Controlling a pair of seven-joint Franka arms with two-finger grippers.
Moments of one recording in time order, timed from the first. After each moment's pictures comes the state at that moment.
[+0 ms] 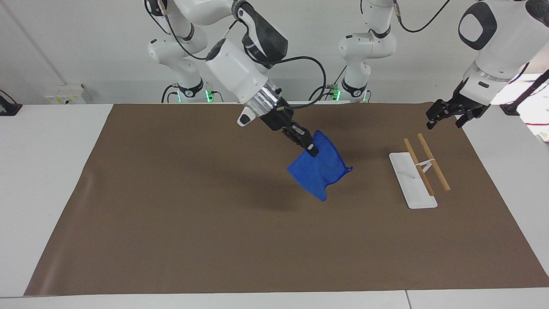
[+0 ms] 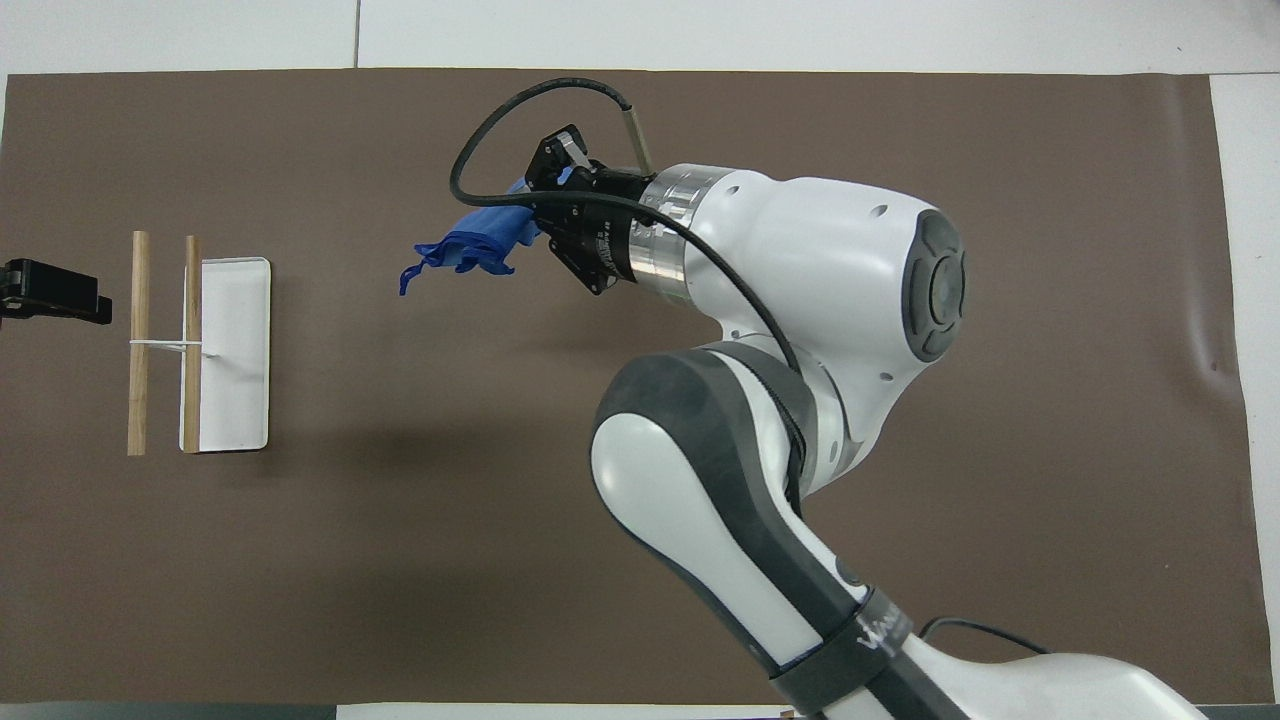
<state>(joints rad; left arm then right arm) -0.01 -0.02 0.05 -1.69 -0.01 1.65 0.07 0.59 0.29 0.02 -1.60 0.74 2.62 1.18</state>
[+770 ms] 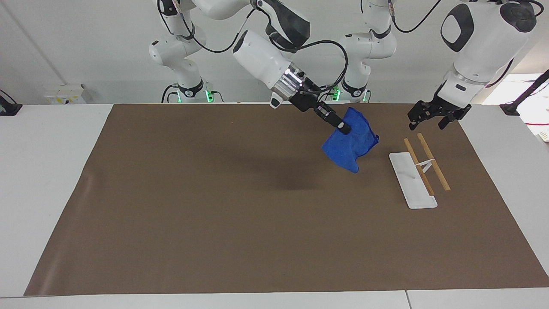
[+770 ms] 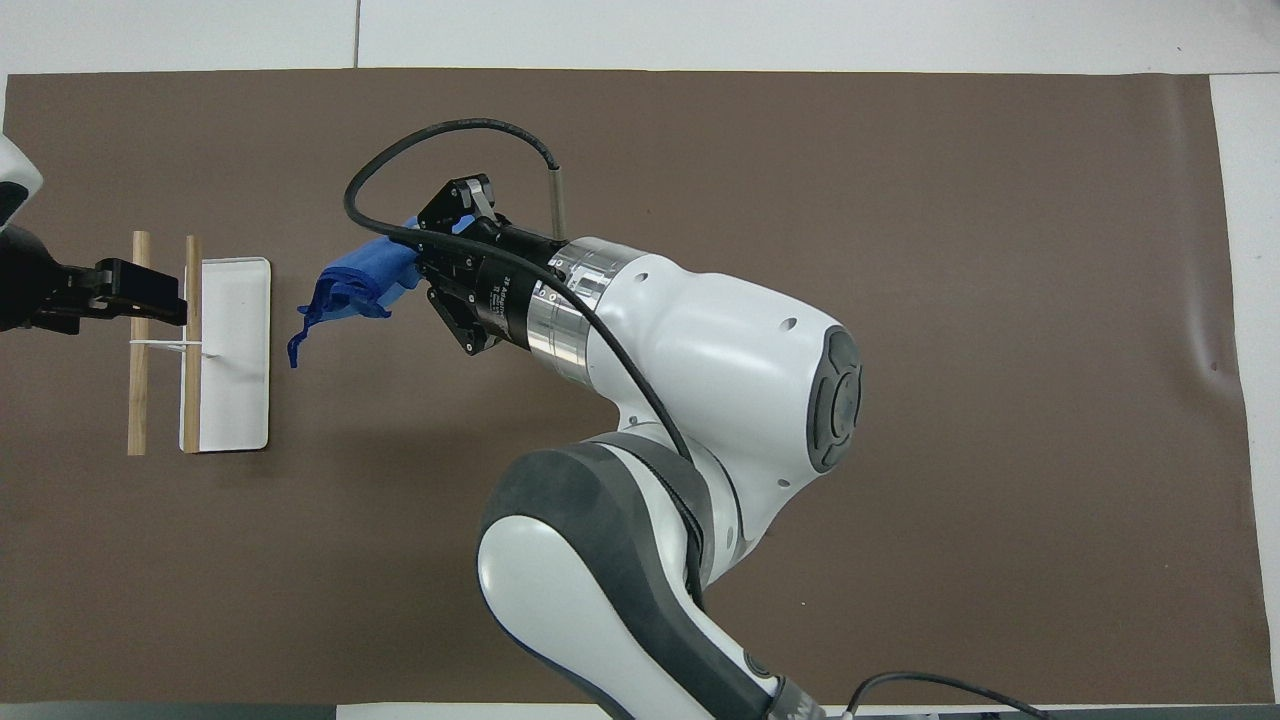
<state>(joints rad) -0.10 -0.03 0.03 -1.70 -0.04 1.64 -0.08 0.73 0.30 0.02 -1.59 0.95 2.78 1.31</state>
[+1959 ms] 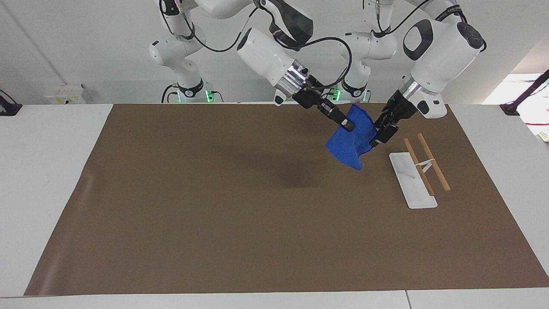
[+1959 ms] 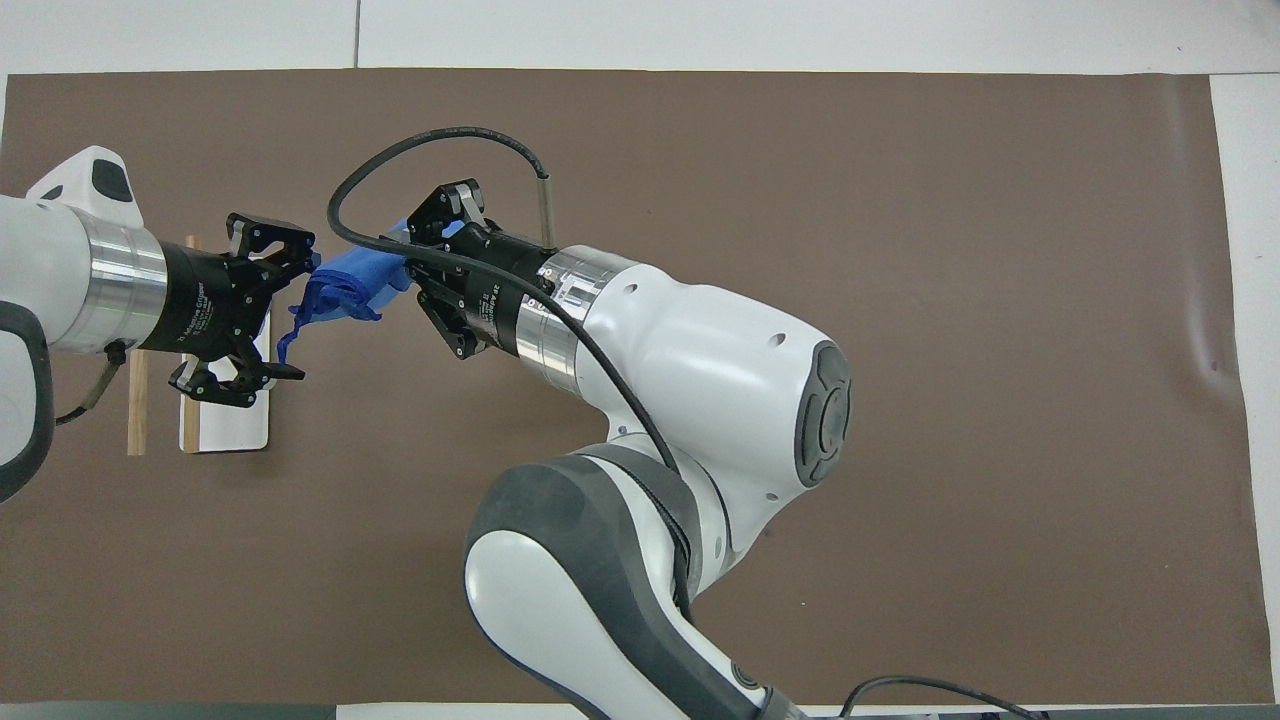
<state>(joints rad) -0.21 -0.09 0.02 -1.91 -0.34 1.90 -1.19 0.74 0.30 0.02 -1.59 0.95 2.80 1.31</state>
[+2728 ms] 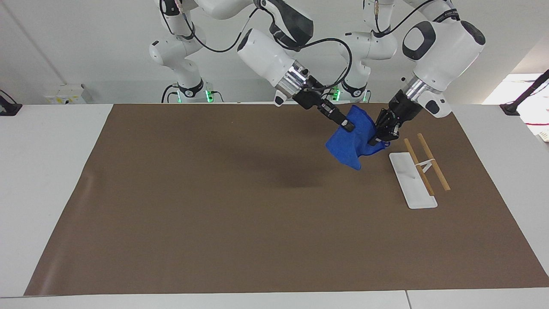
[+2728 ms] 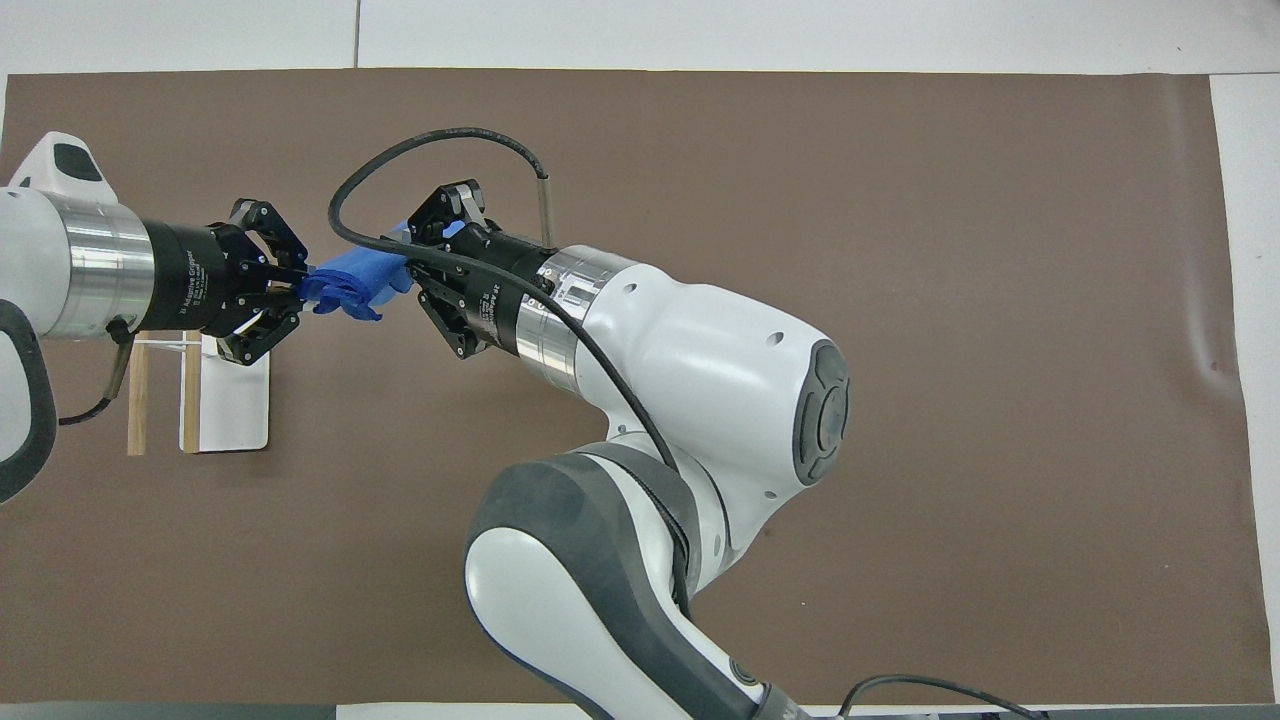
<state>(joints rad) -0.22 -0.09 0.03 -1.92 -0.41 2.01 -1.30 0.74 0.30 0.02 -1.59 0.95 2.80 1.31</state>
